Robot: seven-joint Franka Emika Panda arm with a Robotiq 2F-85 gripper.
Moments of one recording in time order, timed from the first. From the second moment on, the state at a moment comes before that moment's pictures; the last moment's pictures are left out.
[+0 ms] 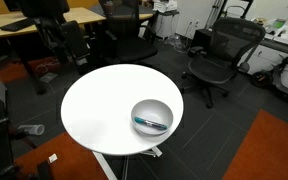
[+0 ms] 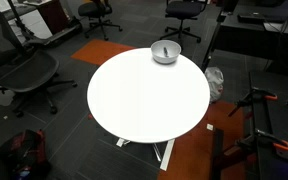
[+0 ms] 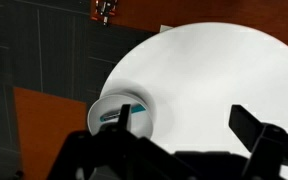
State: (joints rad) arm -0.08 -0.31 -0.16 -2.45 -0.24 2.25 -0.27
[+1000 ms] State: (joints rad) arm -0.08 -0.23 -0.16 -2.42 -0.23 2.33 -0.17
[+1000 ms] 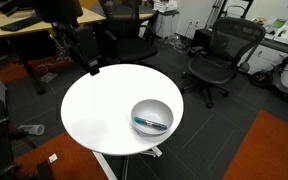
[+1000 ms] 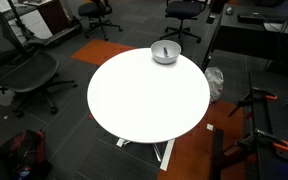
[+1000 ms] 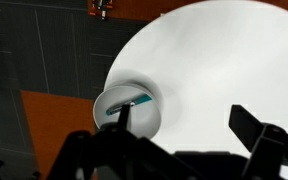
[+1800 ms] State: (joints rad) arm -0.12 0.08 -0.16 -2.23 -0.06 2.53 0.17
